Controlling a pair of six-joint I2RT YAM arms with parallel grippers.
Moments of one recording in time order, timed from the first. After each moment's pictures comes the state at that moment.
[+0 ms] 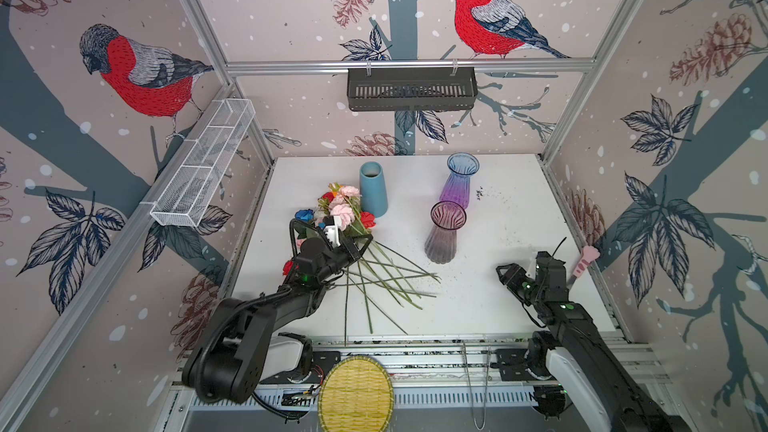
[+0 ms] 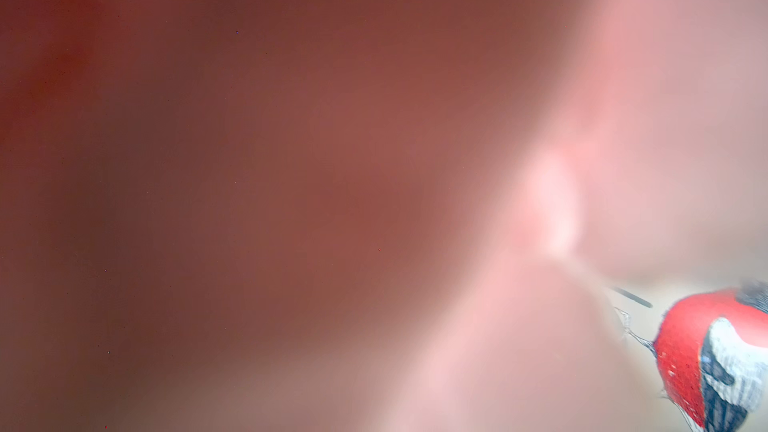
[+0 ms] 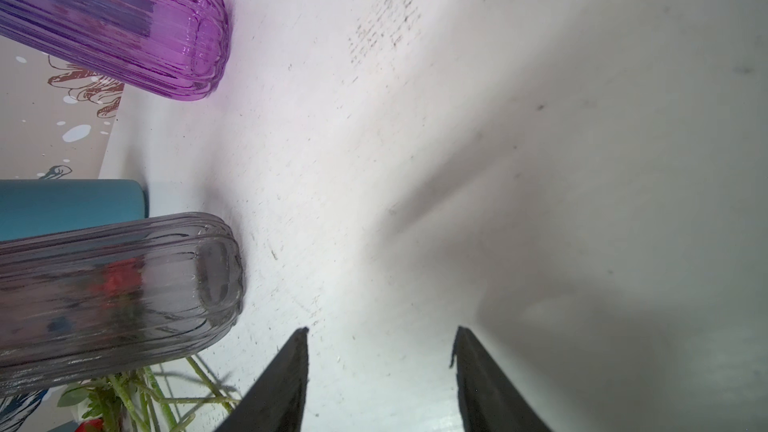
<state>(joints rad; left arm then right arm) -0.25 1.15 0.28 0.77 0.60 -1.01 0.00 0.68 0.16 -0.25 -0.28 0.76</state>
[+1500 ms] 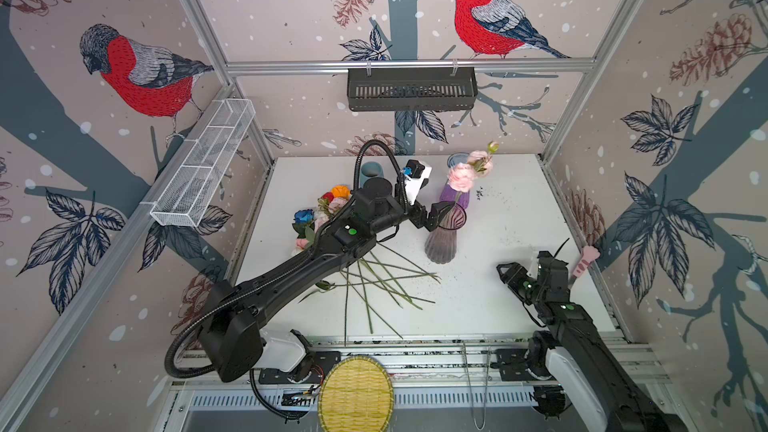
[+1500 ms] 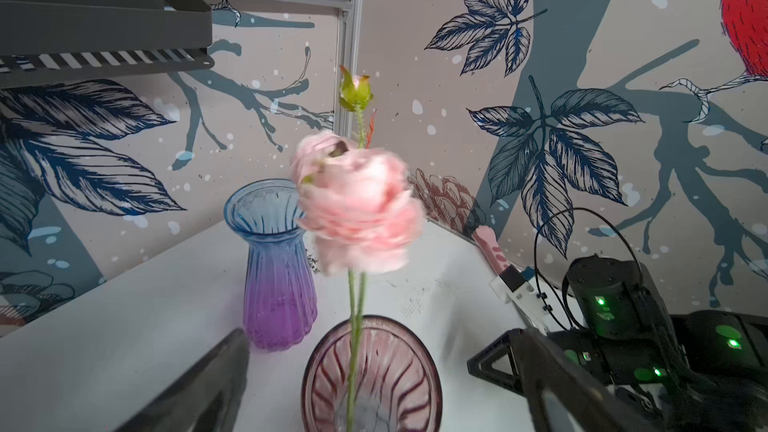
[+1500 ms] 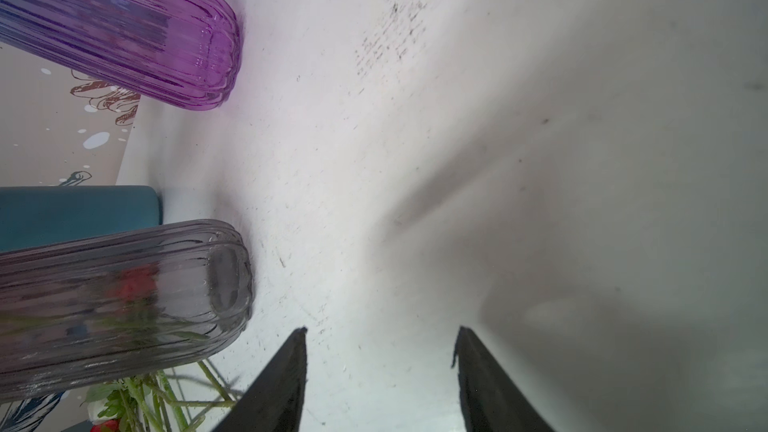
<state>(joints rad) -0.74 1.34 1.12 0.12 0.28 -0.11 -0.04 0.68 0.15 -0.21 -0.32 0.76</state>
